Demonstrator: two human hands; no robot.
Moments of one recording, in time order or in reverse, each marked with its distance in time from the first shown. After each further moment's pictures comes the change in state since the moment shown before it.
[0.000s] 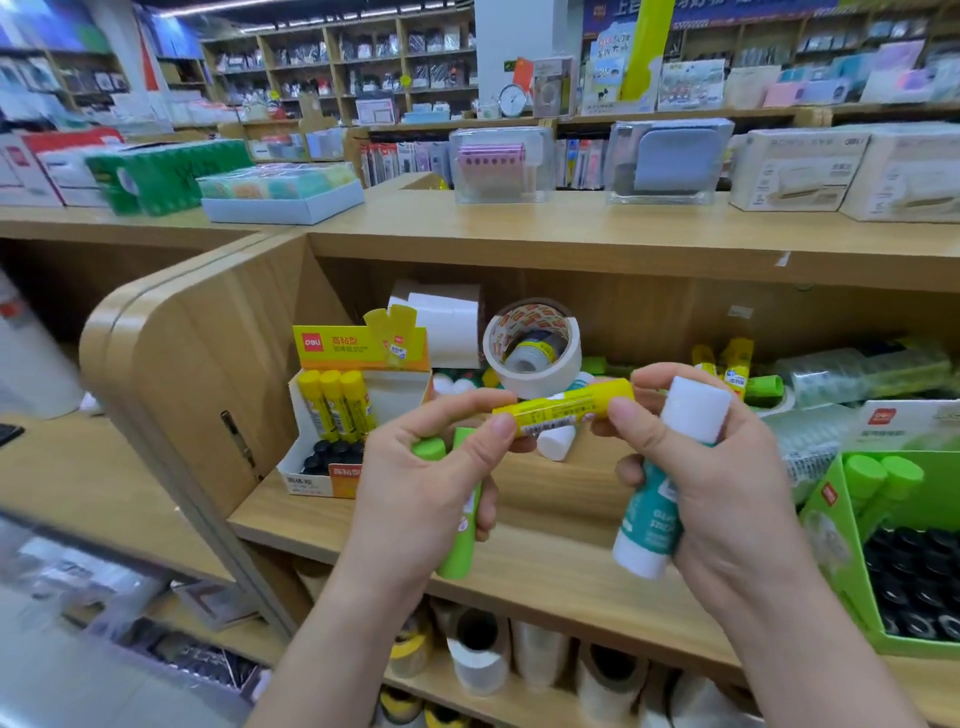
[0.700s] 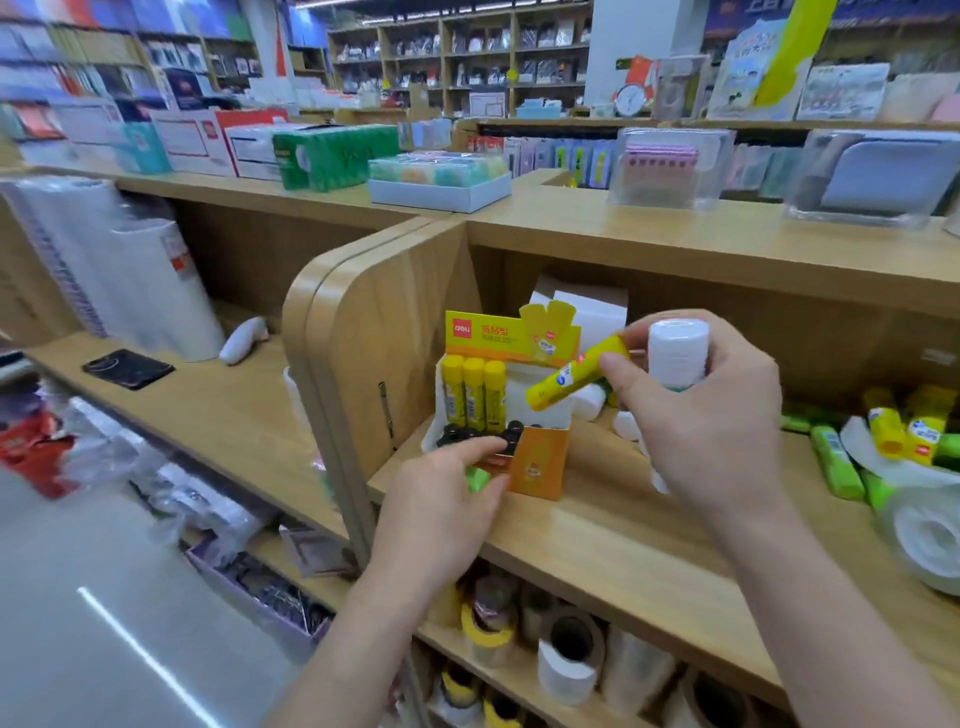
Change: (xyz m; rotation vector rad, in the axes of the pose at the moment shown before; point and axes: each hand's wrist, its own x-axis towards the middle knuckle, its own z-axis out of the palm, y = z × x) left_hand -0.009 -0.024 -0.098 1.027 0.217 -0.139; right_hand 0.034 0.029 0.095 -0.592 -0.081 -0.404
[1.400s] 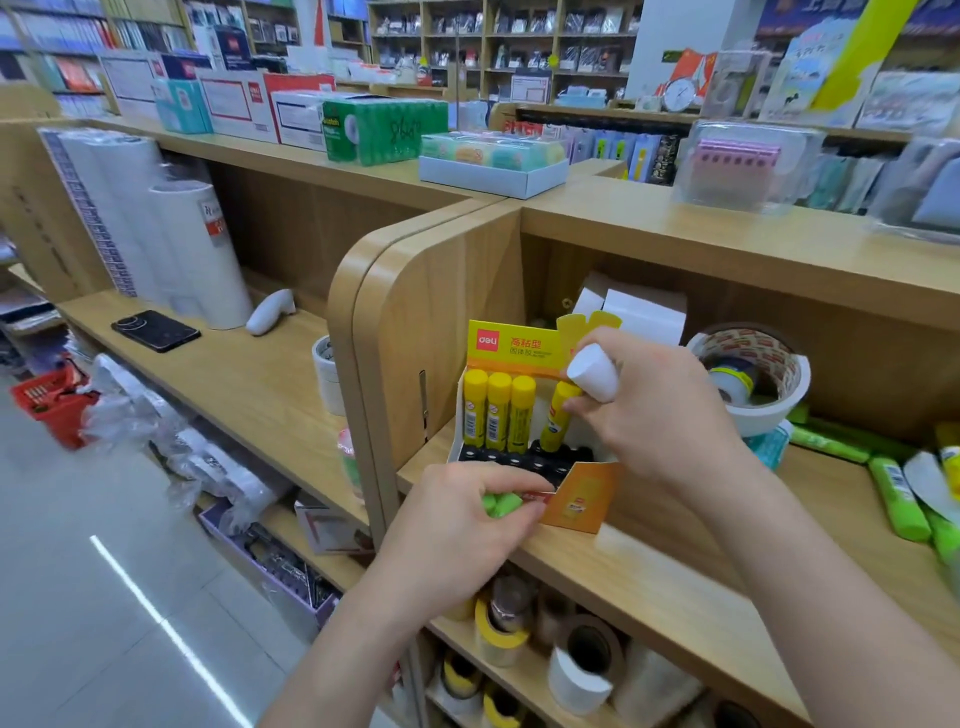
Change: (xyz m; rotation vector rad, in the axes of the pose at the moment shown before) left_hand -0.004 -0.028 -0.008 -0.283 -0.139 0.090; right_hand 0.022 0.004 0.047 -0.581 -0.479 -0.217
